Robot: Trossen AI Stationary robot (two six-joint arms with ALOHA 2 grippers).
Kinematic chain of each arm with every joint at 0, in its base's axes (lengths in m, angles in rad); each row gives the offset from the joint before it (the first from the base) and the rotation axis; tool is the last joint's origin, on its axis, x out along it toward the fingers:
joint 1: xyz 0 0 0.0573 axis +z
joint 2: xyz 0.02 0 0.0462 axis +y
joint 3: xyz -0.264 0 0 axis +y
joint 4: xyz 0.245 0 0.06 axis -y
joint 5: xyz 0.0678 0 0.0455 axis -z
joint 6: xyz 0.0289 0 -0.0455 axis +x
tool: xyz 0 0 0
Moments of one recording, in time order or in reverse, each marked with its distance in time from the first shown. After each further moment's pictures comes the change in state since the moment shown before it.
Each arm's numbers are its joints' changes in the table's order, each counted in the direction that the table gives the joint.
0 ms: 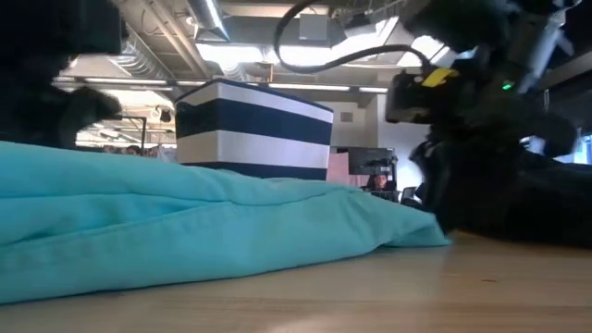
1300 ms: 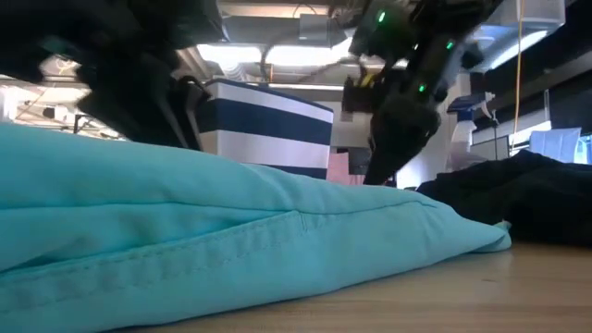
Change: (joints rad) left arm 0.221 0.000 -0.035 0.196 0.005 0.339; right arm -0.312 -0.039 -0.093 -0.075 -0.074 -0.246
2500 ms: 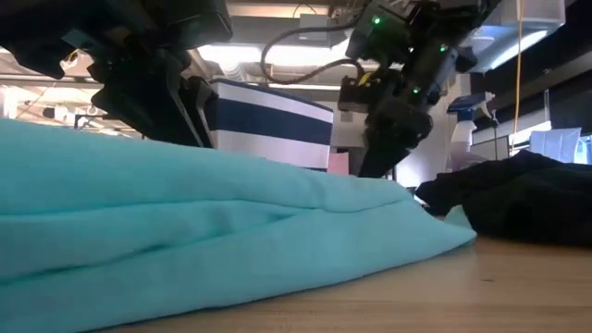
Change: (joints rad) left arm 0.027 -0.001 0.000 0.038 0.021 0.001; right arm -0.033 -0.008 0.001 0.025 0.023 -0.074
